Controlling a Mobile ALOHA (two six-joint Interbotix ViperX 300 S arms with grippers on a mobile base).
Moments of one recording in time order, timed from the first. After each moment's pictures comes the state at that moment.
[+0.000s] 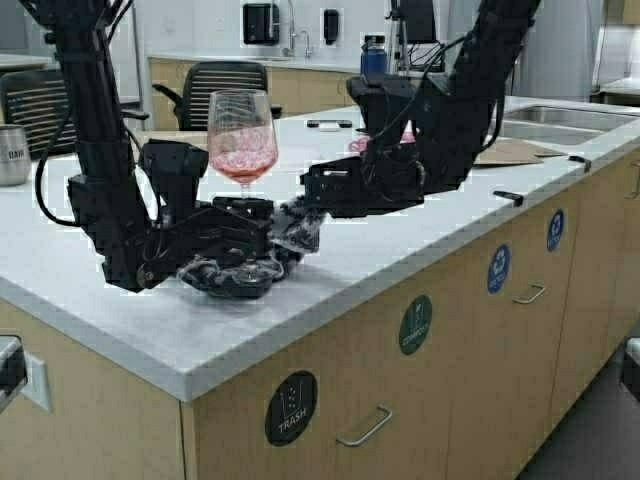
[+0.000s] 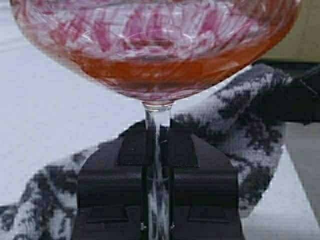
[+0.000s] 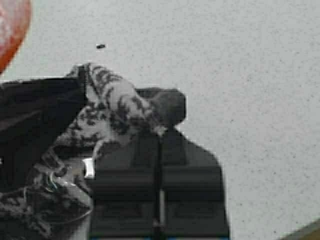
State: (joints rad) left arm -0.33 0.90 0.52 0.23 -1.48 -0.05; right arm 0.53 0.60 0.50 0.00 -0.77 0.16
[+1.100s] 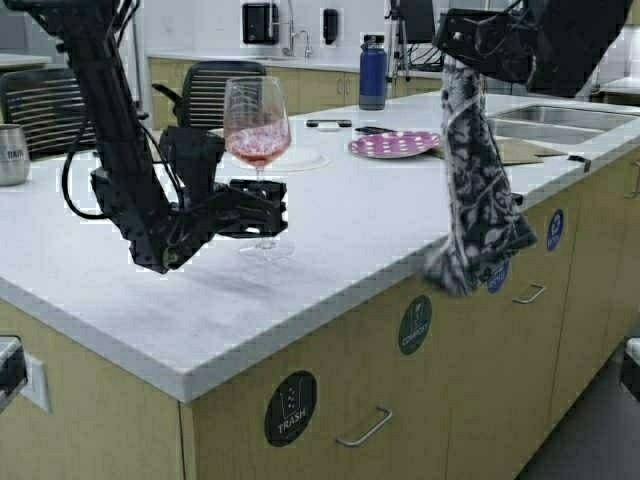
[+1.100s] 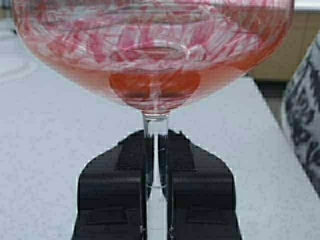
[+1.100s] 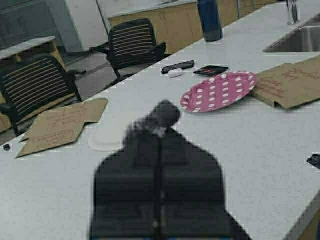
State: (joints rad) left arm -0.32 0.94 0.30 0.26 -1.40 -0.07; right arm 0.30 0.23 0.71 0.21 -1.09 0.17
